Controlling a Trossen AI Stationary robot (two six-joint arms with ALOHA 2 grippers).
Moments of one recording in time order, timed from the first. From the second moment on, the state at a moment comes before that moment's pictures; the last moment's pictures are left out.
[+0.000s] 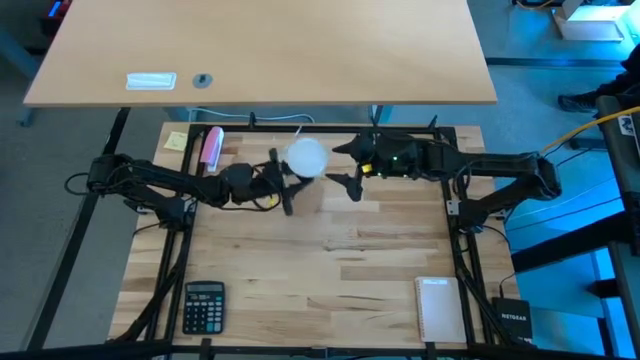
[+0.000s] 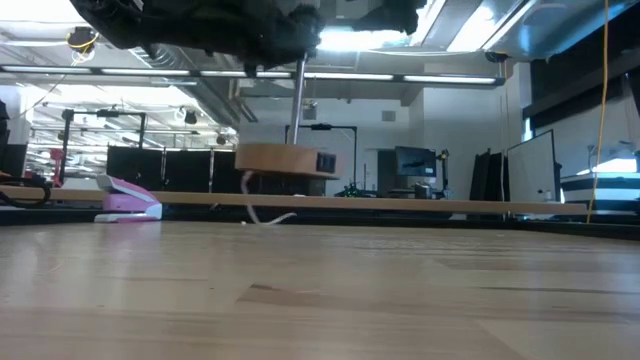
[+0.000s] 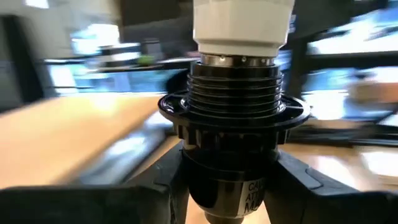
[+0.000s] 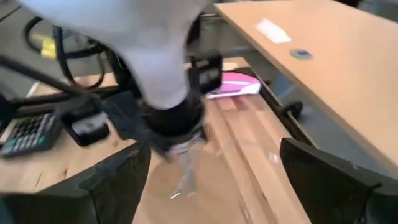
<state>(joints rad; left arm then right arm) 0.07 1.35 0.63 0.75 -0.26 0.10 -0.11 1.34 1.22 -0.23 0.10 0.06</state>
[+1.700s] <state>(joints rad) 0.04 1.32 0.64 0.74 0.41 -0.16 -0.10 1.59 1.24 0.41 -0.69 -0.02</state>
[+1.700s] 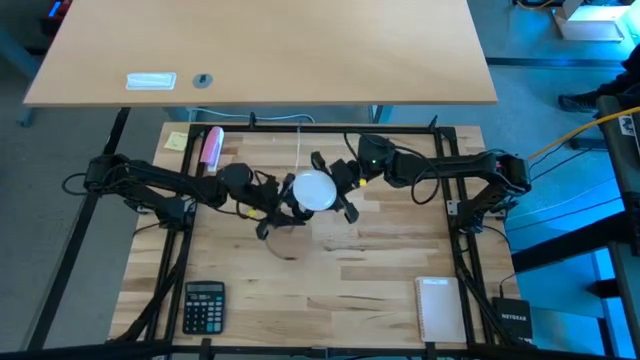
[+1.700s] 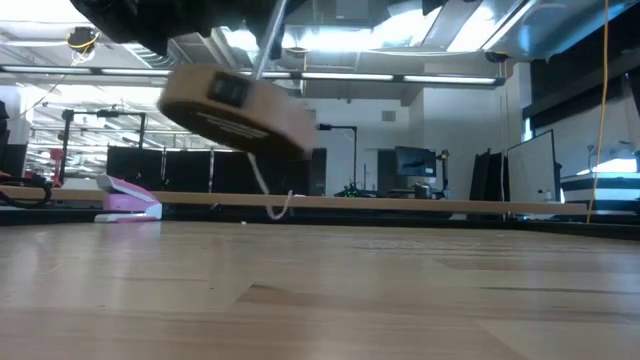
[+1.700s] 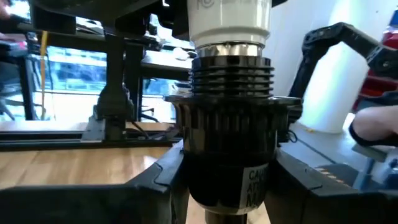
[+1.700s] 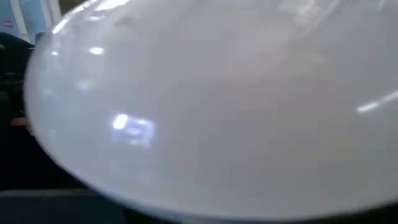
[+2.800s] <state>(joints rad) 0.04 1.33 0.63 0.69 0.28 -0.11 -0.09 1.58 1.28 0.19 -0.42 -0.03</state>
